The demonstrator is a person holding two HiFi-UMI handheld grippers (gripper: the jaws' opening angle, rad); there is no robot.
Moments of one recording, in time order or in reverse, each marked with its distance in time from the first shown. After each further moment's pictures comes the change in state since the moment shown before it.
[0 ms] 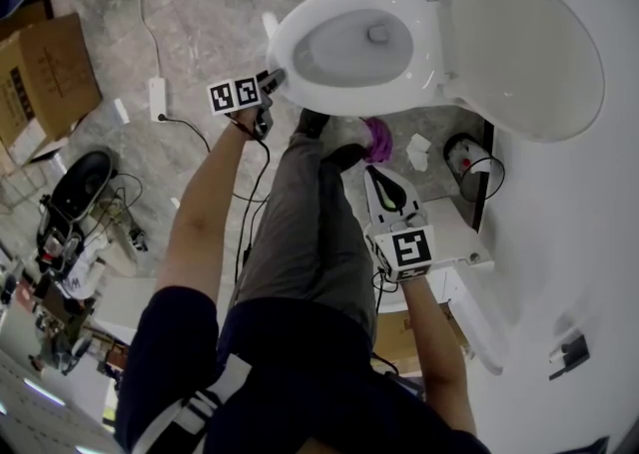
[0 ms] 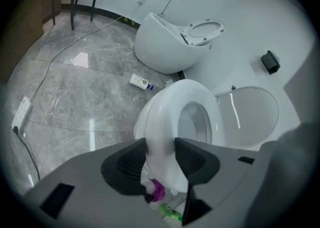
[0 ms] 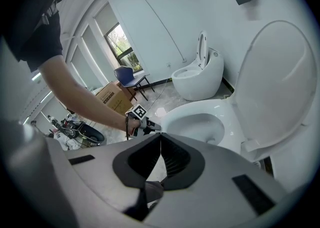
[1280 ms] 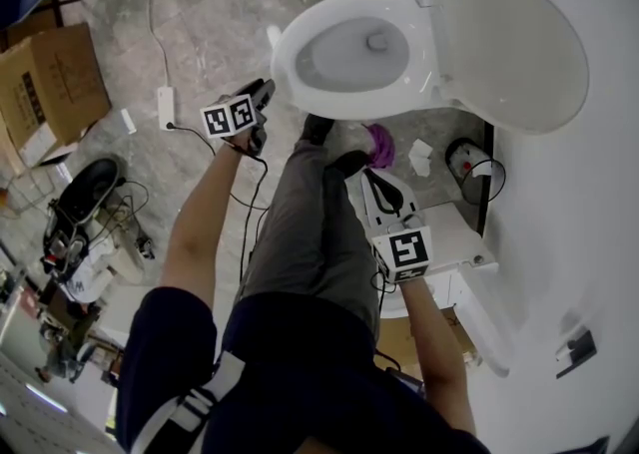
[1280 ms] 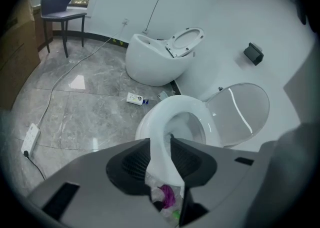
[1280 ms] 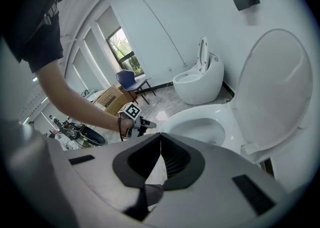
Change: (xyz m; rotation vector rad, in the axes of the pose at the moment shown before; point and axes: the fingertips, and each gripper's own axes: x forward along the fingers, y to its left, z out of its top) left arm -0.066 -0.029 0.016 0.164 -0.127 0.030; right arm -0.019 0.016 0.011 0.001 -0.049 0.002
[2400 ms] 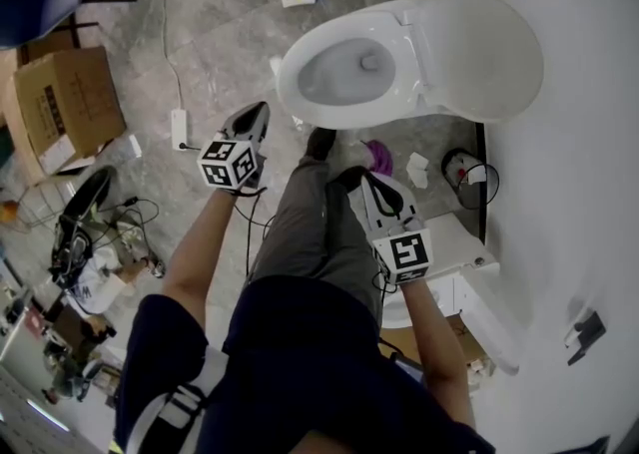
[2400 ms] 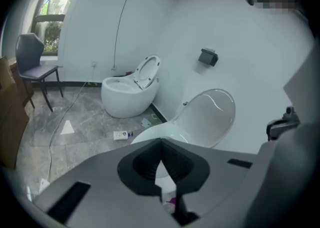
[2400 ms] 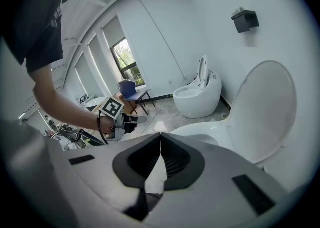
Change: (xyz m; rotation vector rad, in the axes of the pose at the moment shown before) left arm -0.144 -0.131 0.056 0.364 -0.231 -0.054; right arm -0.063 0.026 0.052 -0.047 -0.116 -0.033
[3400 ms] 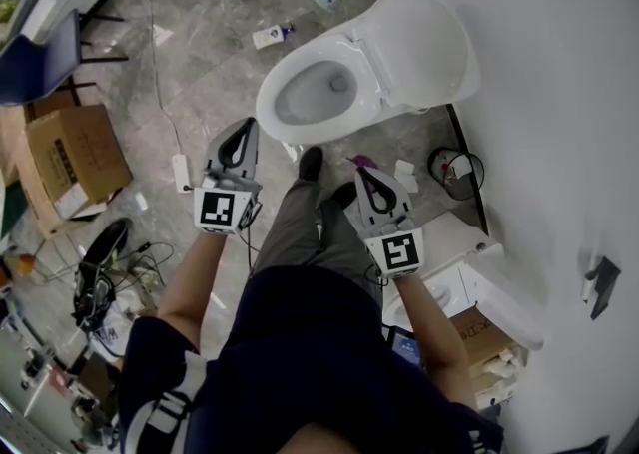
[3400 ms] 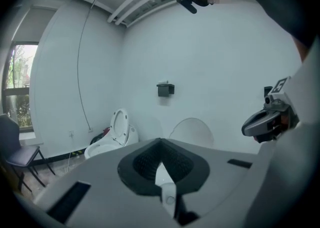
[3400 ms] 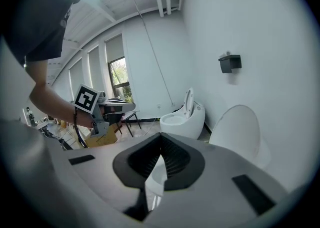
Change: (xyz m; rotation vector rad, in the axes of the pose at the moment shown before) left arm -0.102 -0.180 0.158 0.499 -0.383 -0.086; right arm -0.099 -0.012 0.072 -0.063 -0.294 -0.183
